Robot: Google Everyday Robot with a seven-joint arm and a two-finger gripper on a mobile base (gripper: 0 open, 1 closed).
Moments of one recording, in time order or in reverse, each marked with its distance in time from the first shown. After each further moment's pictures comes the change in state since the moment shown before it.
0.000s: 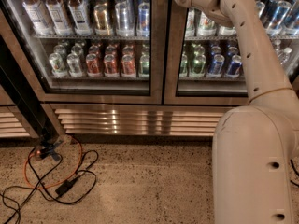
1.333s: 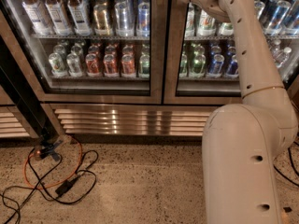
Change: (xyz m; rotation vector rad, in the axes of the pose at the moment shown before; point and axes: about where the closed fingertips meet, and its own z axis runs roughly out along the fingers) arm -0.021 0.007 0.009 -0.048 -0.049 0.054
